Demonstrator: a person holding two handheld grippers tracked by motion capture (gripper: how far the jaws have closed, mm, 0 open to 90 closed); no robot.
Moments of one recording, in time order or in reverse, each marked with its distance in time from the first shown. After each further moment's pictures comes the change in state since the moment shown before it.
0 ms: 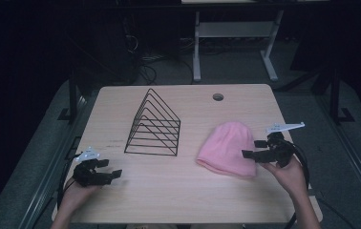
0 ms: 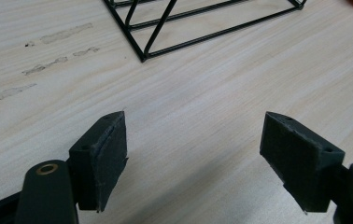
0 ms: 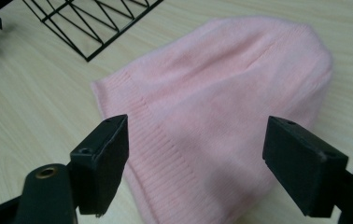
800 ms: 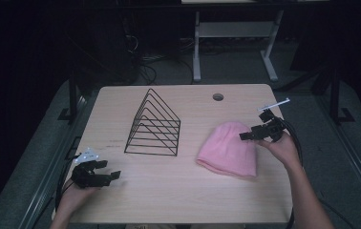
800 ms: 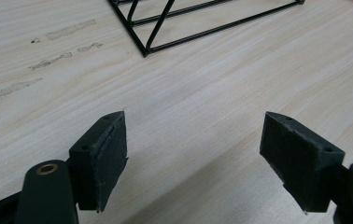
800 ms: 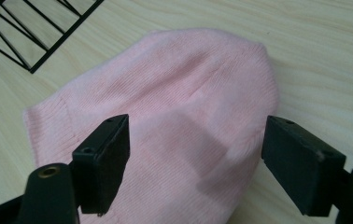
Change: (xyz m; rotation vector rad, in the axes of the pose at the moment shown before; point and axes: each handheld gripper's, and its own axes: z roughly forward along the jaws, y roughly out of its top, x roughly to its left) left arm -0.002 -0.003 -0.005 0.002 0.014 0.010; right arm -0.054 0.053 0.042 0.160 -0.007 0.046
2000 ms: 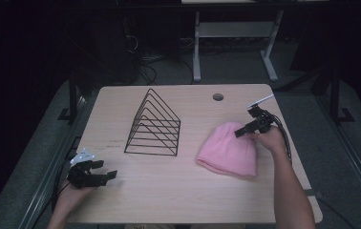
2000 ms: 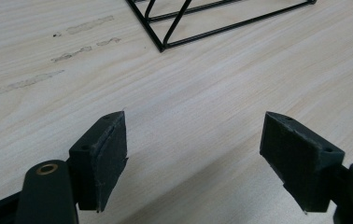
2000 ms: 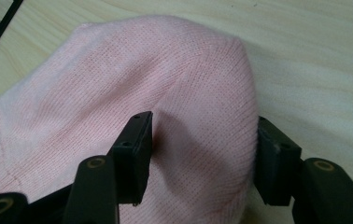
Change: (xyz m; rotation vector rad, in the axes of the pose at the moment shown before) left arm 0.008 -0.004 -0.006 0.002 0.022 -0.007; right arm -0.028 0.023 0.049 0.165 0.005 0.102
